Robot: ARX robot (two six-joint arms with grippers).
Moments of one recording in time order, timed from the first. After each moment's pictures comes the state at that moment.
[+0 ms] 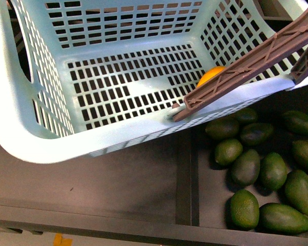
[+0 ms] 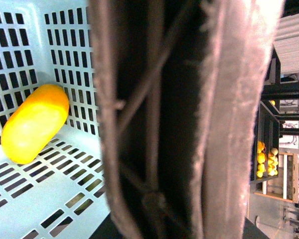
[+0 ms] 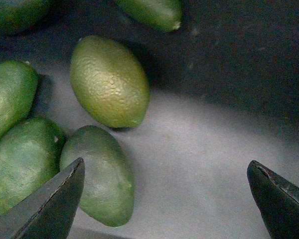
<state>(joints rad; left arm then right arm) -0.61 1.79 1.47 -0.23 0.24 -0.95 -0.55 2.24 0.83 0.42 -0.30 -0.68</state>
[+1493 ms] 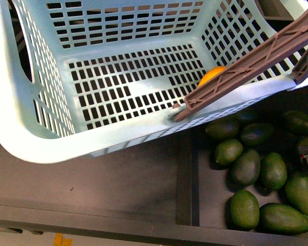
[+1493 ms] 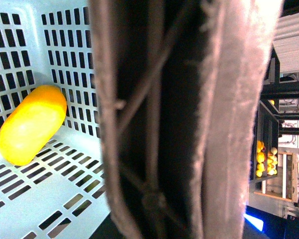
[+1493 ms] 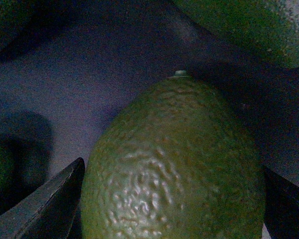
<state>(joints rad) -0.61 1.79 1.47 -0.23 0.24 -0.96 -0.38 2.63 1.24 0.34 -0.25 -0.51</state>
